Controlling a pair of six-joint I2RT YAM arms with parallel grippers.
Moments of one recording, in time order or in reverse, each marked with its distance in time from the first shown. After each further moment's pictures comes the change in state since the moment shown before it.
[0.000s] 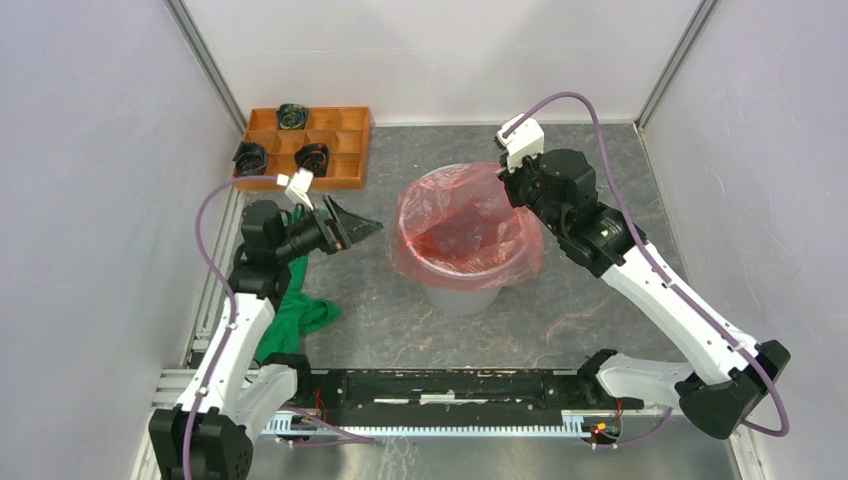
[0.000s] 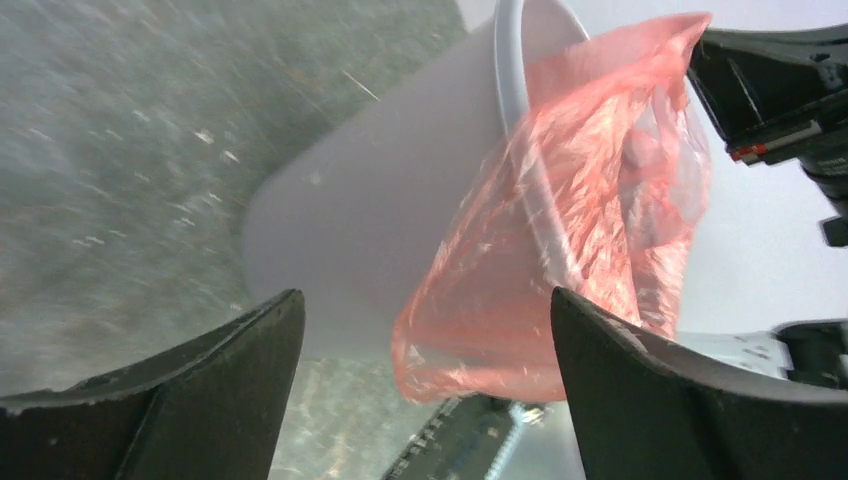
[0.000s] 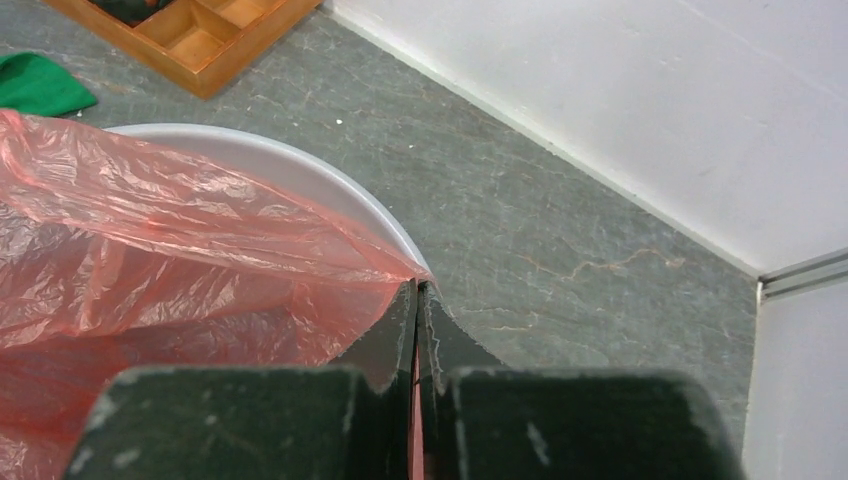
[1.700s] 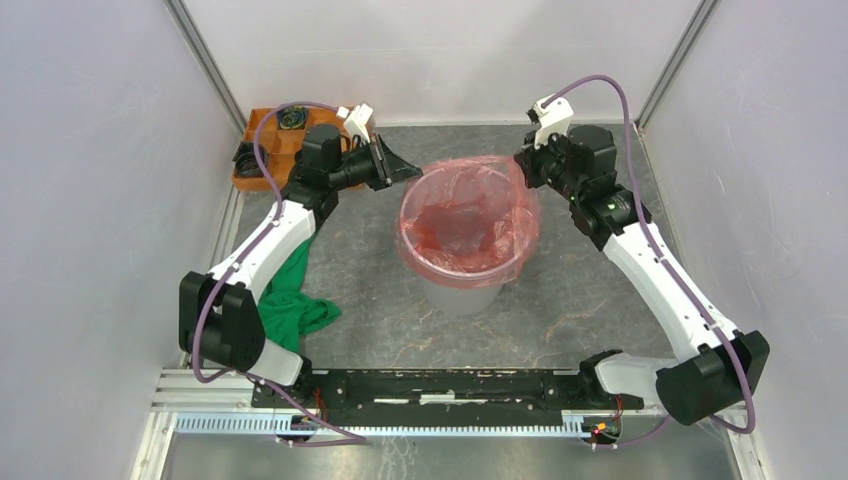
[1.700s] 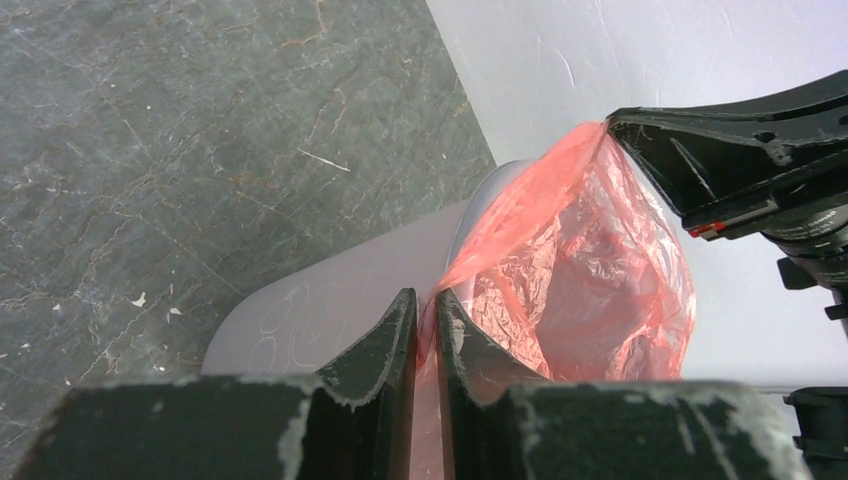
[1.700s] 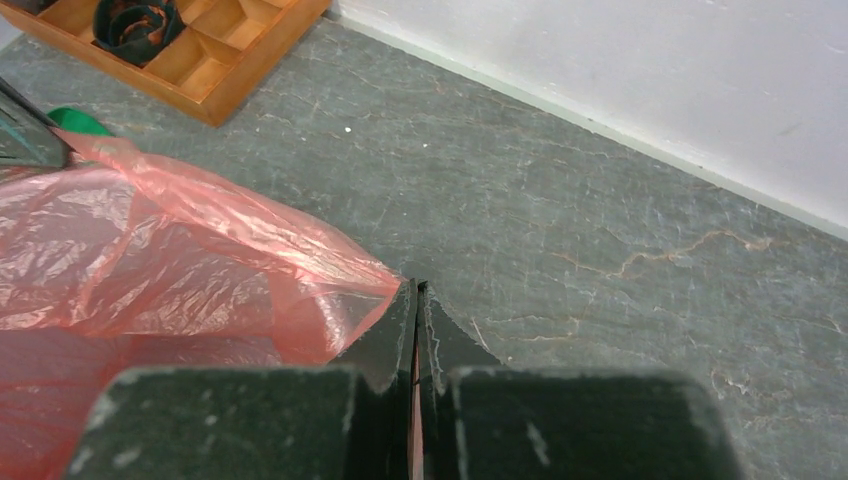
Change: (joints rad) left arm -0.244 0.601 0.566 0.012 -0.151 0.064; right arm -0.291 0.087 -0.023 0.090 -0.332 0.132
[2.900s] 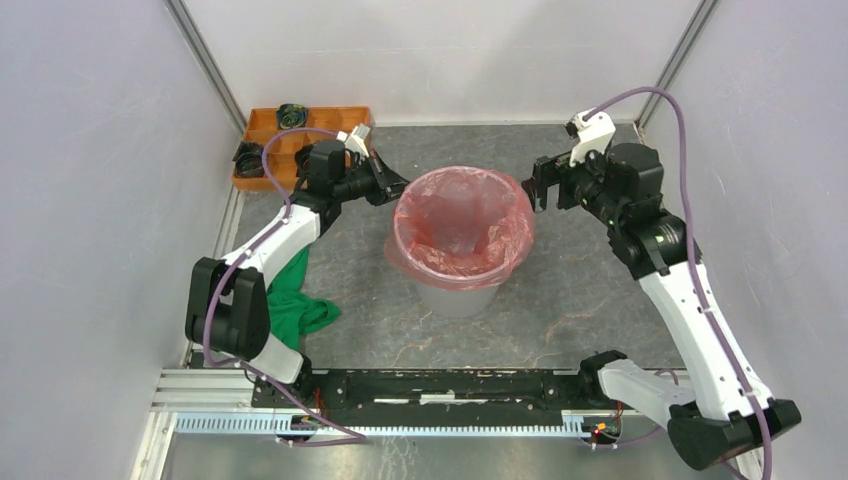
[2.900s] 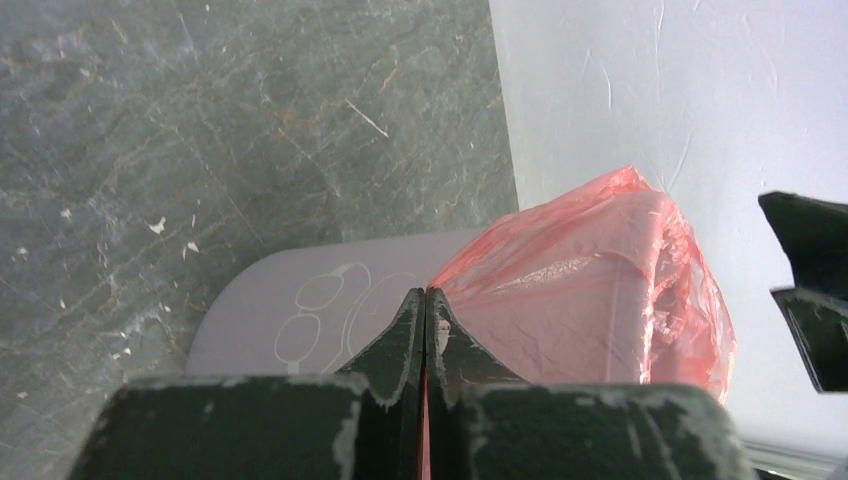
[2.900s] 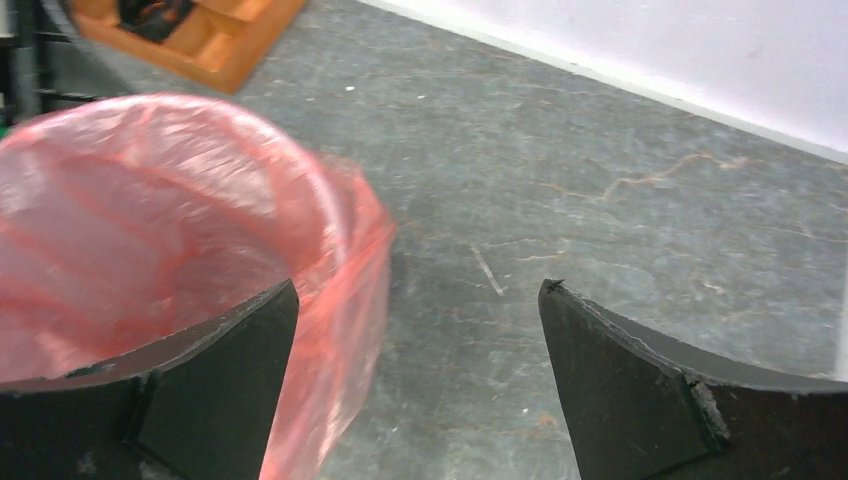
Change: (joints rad) left arm 0.028 0.067 -0.095 0.038 -0.035 -0.135; right arm -0.054 -0.183 0.031 -0.268 0.011 0.042
